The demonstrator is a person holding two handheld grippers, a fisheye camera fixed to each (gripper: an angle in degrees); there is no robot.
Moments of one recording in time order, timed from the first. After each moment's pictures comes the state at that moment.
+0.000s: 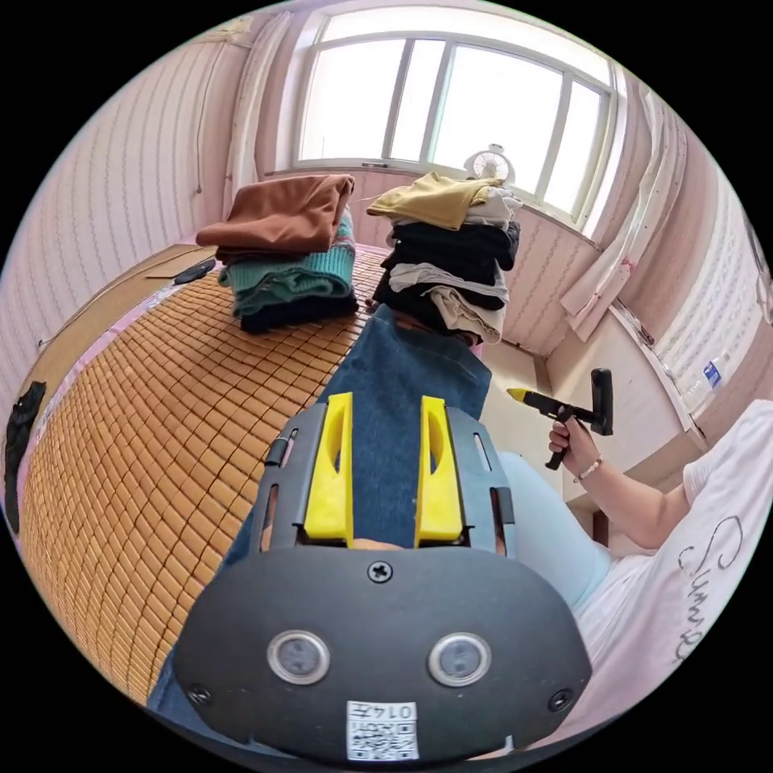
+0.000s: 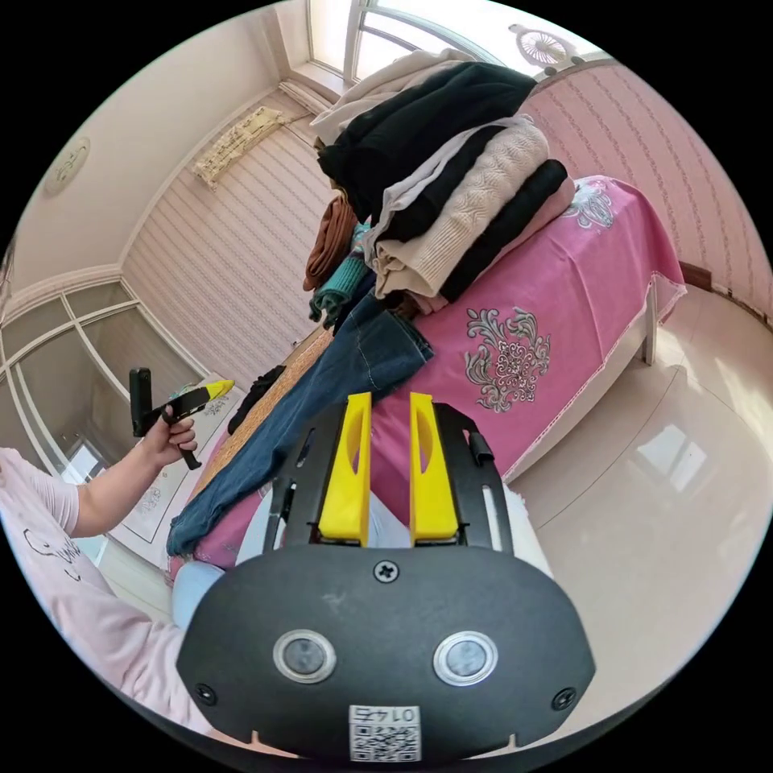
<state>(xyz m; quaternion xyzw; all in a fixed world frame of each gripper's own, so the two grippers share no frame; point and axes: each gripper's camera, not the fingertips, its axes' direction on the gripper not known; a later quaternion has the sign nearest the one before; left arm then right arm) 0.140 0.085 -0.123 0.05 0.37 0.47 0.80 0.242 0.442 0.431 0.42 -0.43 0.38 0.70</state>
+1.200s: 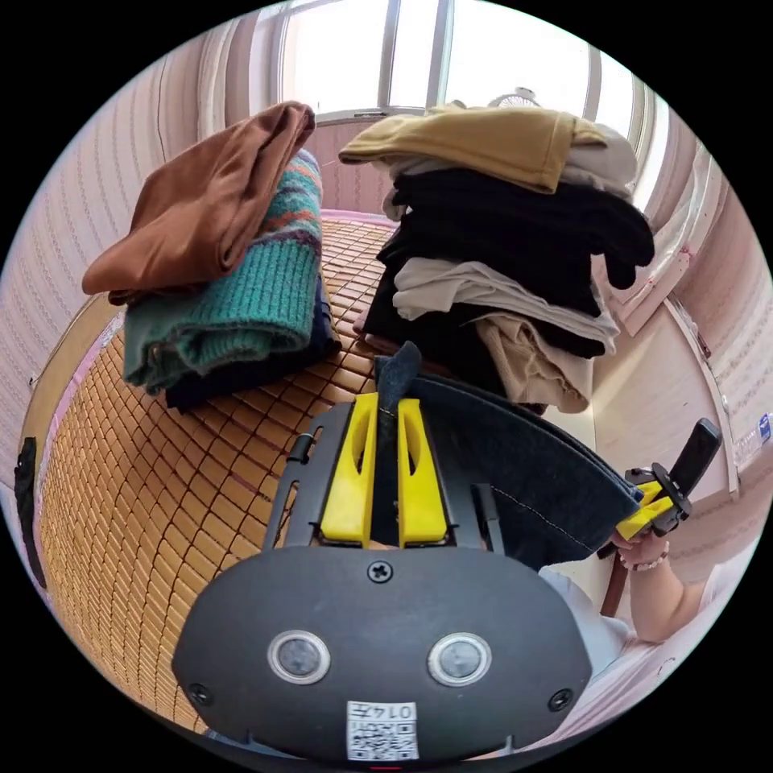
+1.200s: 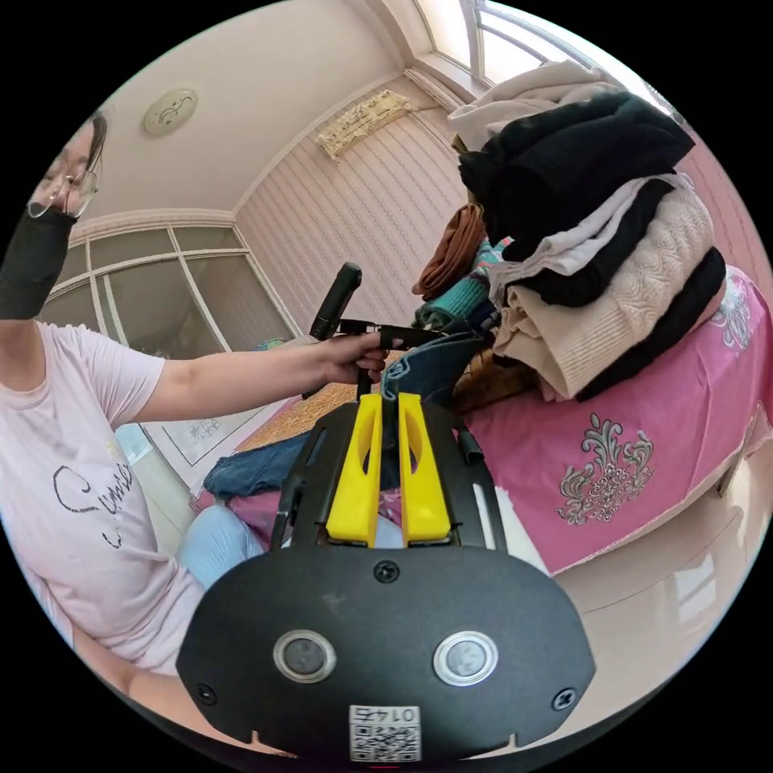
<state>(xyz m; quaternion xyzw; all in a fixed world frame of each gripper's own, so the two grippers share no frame) 0.357 0.000 -0.069 0.03 0.33 0.46 0.82 0.326 0.528 0.521 0.55 -0.47 0.17 0.67</state>
